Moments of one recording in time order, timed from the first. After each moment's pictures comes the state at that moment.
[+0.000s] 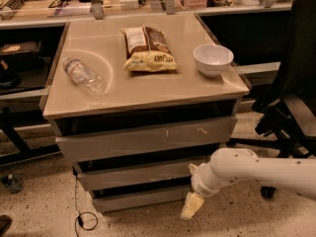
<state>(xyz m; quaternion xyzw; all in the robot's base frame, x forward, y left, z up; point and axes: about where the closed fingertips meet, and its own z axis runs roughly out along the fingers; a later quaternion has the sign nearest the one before) 0.462 -0.112 0.481 -0.60 0.77 0.13 0.18</state>
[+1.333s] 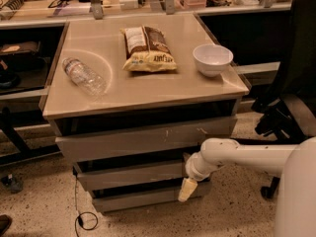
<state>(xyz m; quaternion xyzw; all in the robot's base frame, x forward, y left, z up) 0.548 -0.105 0.416 -0.63 0.74 0.12 0.19</state>
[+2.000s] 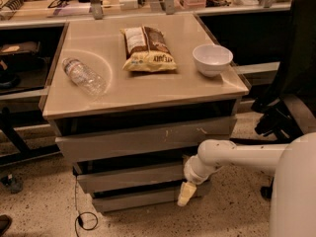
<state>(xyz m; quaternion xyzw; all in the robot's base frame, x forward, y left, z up) 0.533 -0.100 0.407 -0.63 0.74 0.13 0.16</state>
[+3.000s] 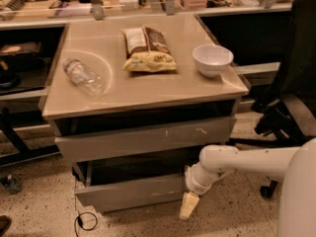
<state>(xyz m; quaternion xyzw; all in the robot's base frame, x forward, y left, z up) 0.485 -0.105 0.411 -0.63 0.75 0.16 0.12</state>
